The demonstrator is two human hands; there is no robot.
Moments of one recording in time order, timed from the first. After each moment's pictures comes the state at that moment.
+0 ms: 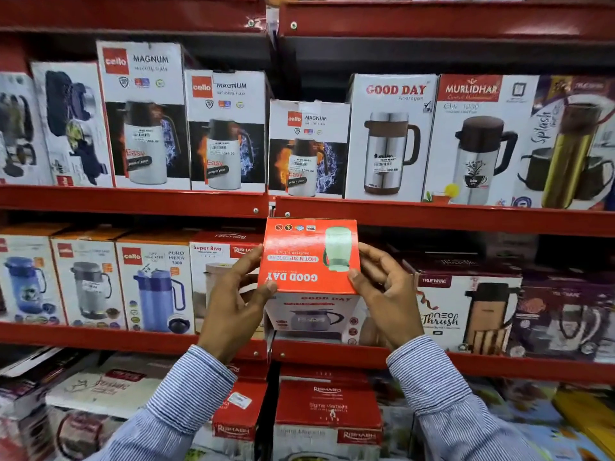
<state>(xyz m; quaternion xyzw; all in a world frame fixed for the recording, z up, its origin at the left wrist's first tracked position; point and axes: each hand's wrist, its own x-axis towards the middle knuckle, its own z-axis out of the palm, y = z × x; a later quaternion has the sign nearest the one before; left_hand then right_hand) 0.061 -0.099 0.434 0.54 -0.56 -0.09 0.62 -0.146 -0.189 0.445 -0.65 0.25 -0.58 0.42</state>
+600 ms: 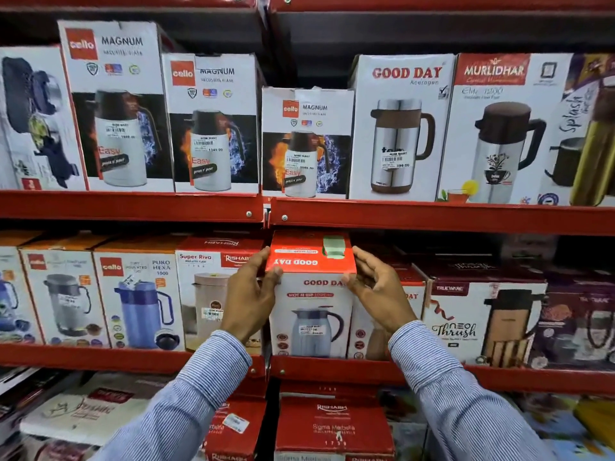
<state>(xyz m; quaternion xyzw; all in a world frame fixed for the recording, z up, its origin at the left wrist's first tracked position) 0.080 -0.187 0.431 0.60 -0.54 -0.06 0.59 -0.121 -0.269 0.439 -0.71 0.30 -0.49 0.41</state>
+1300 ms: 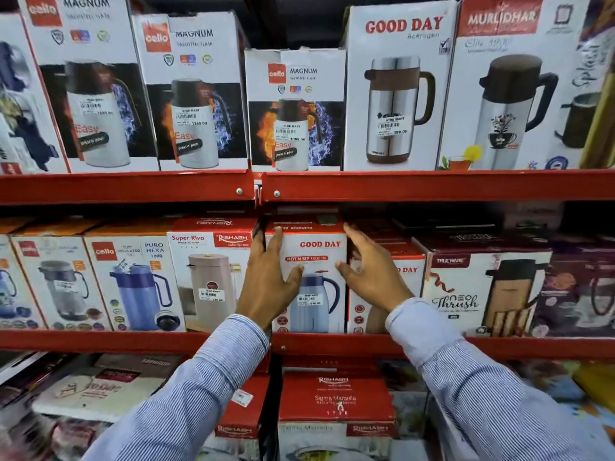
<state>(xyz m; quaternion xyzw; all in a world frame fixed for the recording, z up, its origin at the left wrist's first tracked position) 0.051 -0.204 0.422 0.71 -0.56 0.03 0.43 -0.118 -0.279 0.432 -0.82 0.38 -0.38 0.19</state>
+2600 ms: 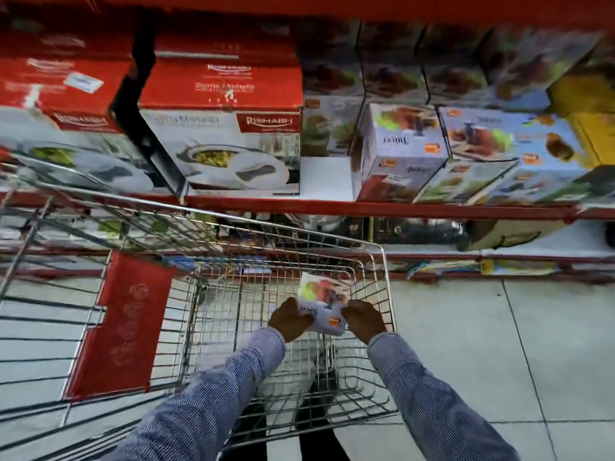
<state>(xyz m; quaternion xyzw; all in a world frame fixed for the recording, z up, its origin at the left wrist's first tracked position) -0.189 -0.047 -0.099 0.74 -0.37 -0.56 0.06 -0.357 -0.093 -0.046 -0.56 0.67 0.06 0.48</state>
